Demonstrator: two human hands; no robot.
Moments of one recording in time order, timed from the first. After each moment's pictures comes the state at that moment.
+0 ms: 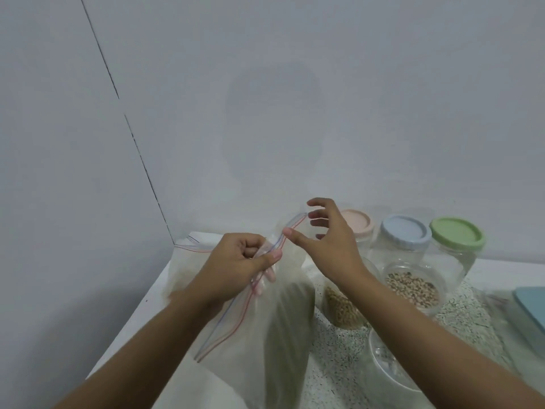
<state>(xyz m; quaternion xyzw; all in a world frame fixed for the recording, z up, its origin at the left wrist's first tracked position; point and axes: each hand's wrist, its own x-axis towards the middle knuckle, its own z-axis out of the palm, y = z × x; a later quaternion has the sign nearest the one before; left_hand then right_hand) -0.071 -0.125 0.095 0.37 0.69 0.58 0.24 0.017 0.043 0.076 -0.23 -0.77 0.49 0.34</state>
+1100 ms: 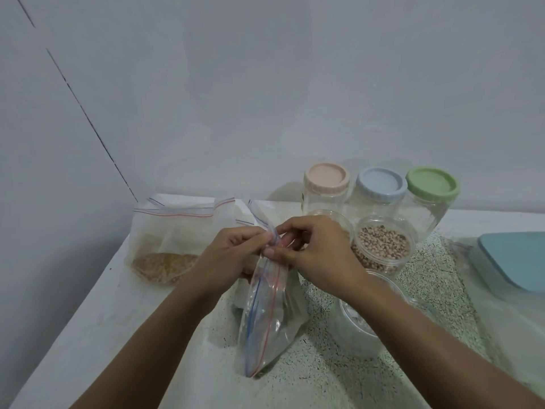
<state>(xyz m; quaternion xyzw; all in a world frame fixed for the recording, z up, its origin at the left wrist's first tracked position) -0.041 -0.101 0.049 0.32 0.67 0.57 0.35 0.071 0.034 0.047 -0.21 -0.82 0.49 0.20</state>
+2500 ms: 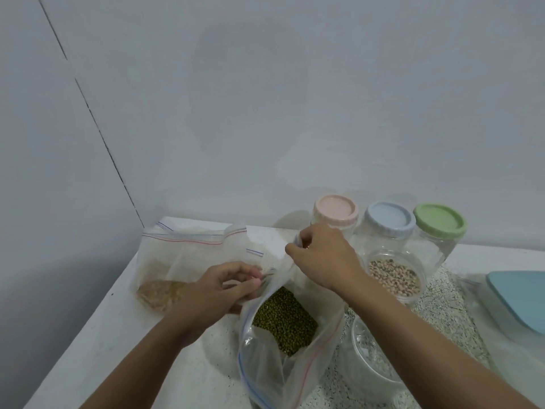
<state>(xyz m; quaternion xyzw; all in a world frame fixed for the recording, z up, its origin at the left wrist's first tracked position) -0.081 -0.125 0.023 0.30 0.70 0.55 0.36 0.030 0.051 0.066 -0.32 -0.88 0.31 0.15</state>
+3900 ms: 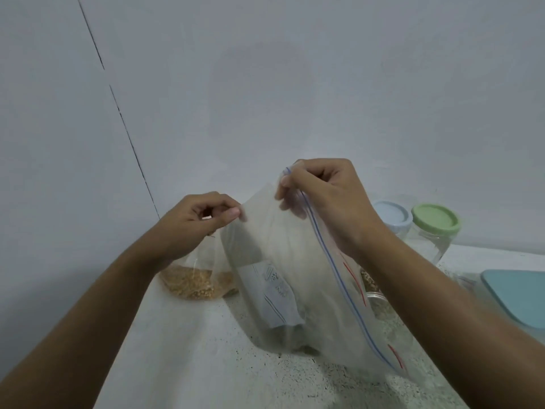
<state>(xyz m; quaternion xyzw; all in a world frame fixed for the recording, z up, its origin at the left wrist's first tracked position) -0.104 -0.160 0.119 0.48 0.71 0.49 0.15 0.051 0.014 0.158 -0.02 -0.73 0.61 0.32</state>
